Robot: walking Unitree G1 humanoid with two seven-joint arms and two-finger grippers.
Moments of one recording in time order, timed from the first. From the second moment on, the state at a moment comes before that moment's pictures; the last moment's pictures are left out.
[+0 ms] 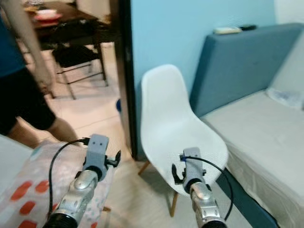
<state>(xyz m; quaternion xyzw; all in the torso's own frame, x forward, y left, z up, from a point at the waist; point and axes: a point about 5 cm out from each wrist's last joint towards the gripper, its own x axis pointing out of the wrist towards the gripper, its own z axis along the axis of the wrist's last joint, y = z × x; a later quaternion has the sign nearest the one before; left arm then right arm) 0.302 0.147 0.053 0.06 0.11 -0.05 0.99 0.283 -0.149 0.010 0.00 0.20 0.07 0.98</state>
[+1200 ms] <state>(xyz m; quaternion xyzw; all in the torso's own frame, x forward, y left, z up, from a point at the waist) 0.299 0.148 0.051 0.03 0.11 -0.03 0.99 0.280 -0.156 0.012 -0.03 0.21 0.07 0.97</state>
